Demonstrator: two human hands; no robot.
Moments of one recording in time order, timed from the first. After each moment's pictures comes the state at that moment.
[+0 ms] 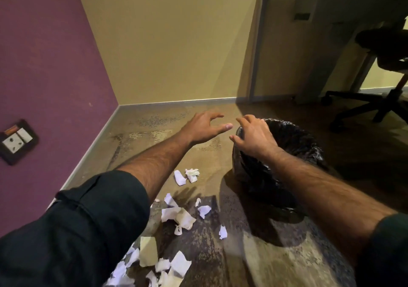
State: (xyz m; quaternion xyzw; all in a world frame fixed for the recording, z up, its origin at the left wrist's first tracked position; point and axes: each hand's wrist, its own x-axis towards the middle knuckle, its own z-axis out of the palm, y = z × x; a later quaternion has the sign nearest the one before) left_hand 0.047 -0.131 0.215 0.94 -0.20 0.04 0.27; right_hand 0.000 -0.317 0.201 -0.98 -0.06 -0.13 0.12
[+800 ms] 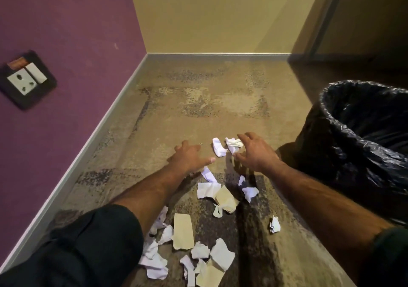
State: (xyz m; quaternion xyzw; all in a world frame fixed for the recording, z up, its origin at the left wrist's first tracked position) left_hand 0.049 0.033 -0.014 0.97 0.07 -0.18 0.15; right_hand 0.067 -0.189 0.005 -0.98 -0.12 0.07 0.12
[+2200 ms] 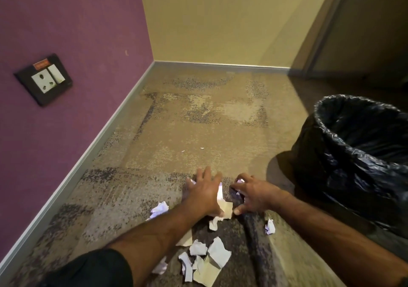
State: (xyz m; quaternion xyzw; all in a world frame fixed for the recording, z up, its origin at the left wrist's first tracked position) left_hand -0.041 -0.018 -0.032 0.98 -0.04 -0.19 0.07; right_hand 0.007 -0.210 -0.027 -0.92 -0.29 0.25 -0.03
